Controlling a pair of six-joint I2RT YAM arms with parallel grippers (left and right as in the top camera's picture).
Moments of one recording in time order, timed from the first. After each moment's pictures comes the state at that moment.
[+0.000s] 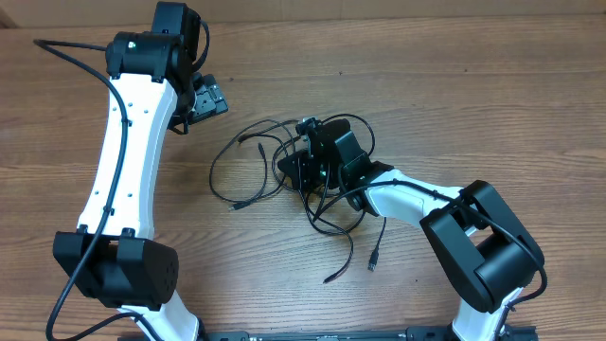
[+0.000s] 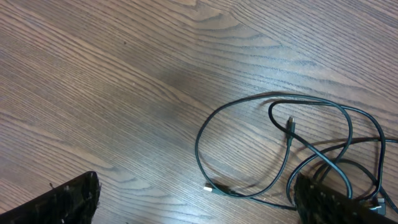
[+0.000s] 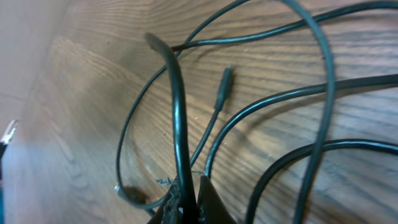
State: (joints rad) left arm -0.11 1.86 1.95 -1.44 -0.21 -0.57; right arm 0.61 1.93 0.99 0.25 -0.43 0.49
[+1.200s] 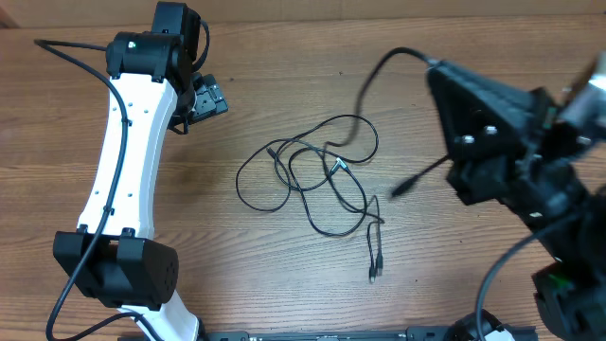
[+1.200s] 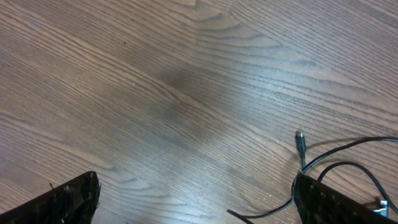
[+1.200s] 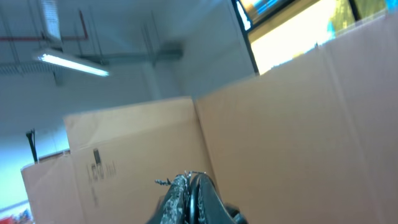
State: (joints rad) left arm -0.11 1.86 1.95 -1.44 -0.21 -0.57; right arm 0.46 0.91 1.35 0.08 -0.31 0.51
